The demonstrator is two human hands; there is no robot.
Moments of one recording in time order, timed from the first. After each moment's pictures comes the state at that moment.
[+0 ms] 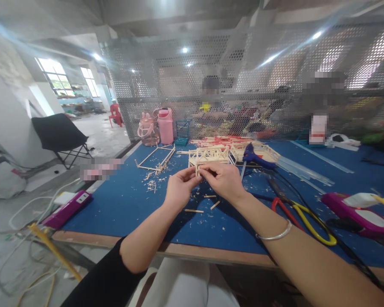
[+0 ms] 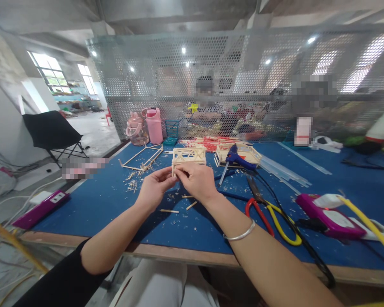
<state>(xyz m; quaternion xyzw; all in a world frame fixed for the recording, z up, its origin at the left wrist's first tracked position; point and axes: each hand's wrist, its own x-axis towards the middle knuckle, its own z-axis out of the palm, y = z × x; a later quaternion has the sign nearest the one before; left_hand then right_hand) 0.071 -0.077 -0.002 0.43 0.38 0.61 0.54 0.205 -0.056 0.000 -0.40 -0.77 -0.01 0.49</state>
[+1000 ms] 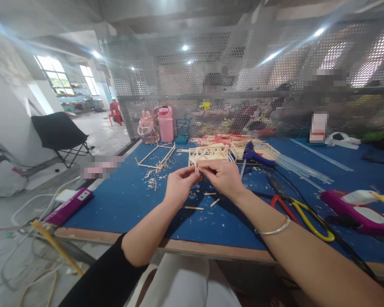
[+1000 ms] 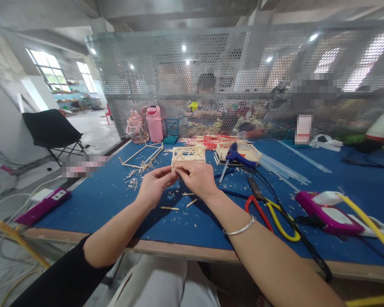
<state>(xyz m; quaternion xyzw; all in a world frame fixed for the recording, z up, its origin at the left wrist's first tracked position) 0.072 -0.080 0.001 0.43 0.40 0.61 0.53 0.208 -0.053 -0.002 -0.38 -0.79 -0.02 0.48</state>
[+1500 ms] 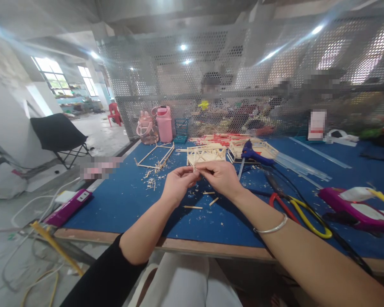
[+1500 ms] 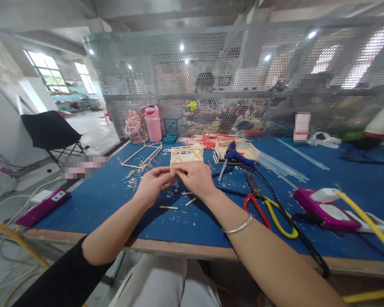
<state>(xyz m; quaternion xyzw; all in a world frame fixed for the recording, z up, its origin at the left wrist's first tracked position) 0.068 -0.076 0.003 0.41 0.45 0.57 0.55 0.209 -0.051 -0.005 -0.39 -0.80 0.04 0.45</state>
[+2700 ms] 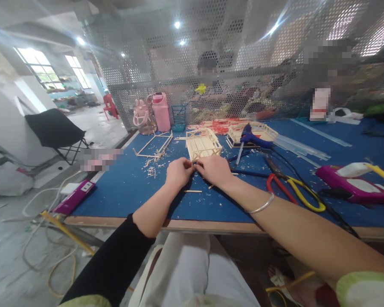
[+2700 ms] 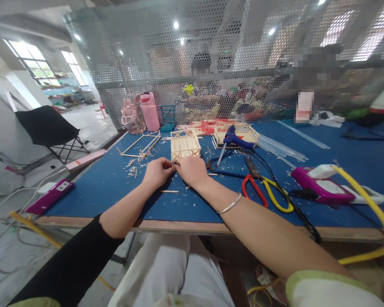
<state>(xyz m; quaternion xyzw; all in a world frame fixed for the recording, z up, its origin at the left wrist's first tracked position) 0.062 -0.056 -0.017 0.69 0.65 0.29 0.13 0.197 -0.060 -0.014 -0.57 -0.80 -0.07 0.17</state>
